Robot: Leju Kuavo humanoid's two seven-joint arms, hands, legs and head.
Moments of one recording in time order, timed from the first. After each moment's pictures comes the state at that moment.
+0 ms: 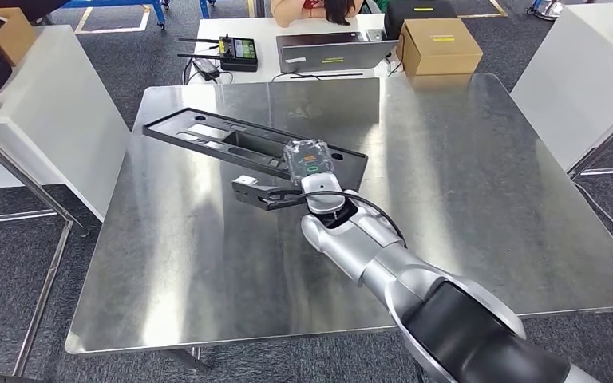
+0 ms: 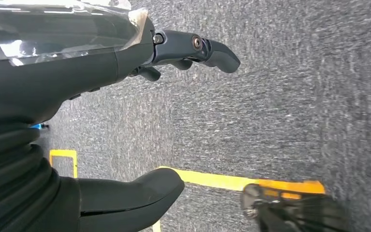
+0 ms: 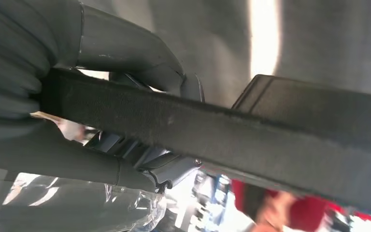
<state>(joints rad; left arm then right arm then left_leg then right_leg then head) -0.09 -0.15 0.87 -0.19 -1.08 0.05 -0.10 -0.93 0.15 0.79 -0.27 1.04 0.00 0.36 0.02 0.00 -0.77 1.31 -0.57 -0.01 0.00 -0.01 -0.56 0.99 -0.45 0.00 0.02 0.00</state>
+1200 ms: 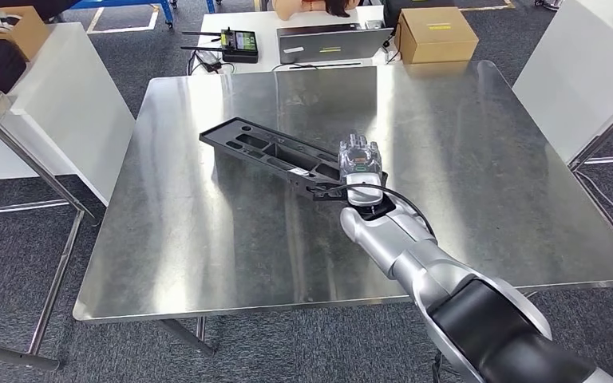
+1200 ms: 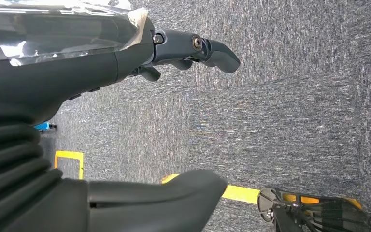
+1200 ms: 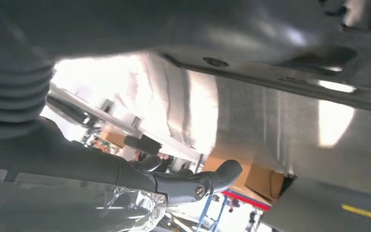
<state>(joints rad) -0.08 -0.15 0.87 -0.18 -1.09 0.08 -0.10 -0.92 0.05 0.69 -0.22 1.06 0.03 0.44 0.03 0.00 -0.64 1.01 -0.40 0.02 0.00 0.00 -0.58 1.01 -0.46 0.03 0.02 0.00</state>
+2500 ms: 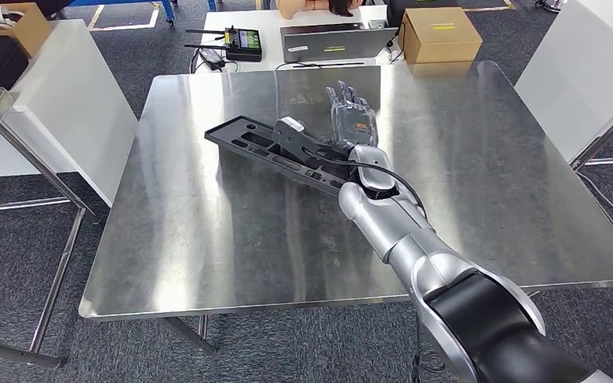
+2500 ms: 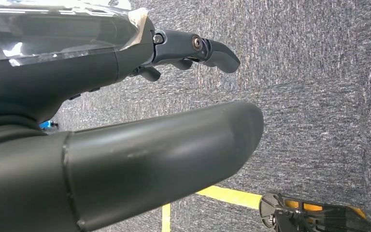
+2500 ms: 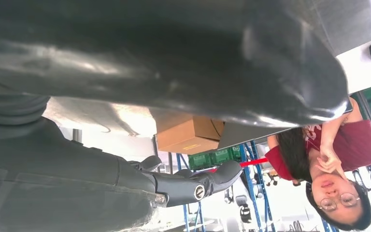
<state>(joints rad) -0.08 -0.15 0.89 -0.19 -1.10 0.08 -0.10 -0.95 0.09 0.49 -0.27 0.96 -0.28 0.18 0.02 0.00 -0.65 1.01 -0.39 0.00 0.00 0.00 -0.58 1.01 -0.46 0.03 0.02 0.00</state>
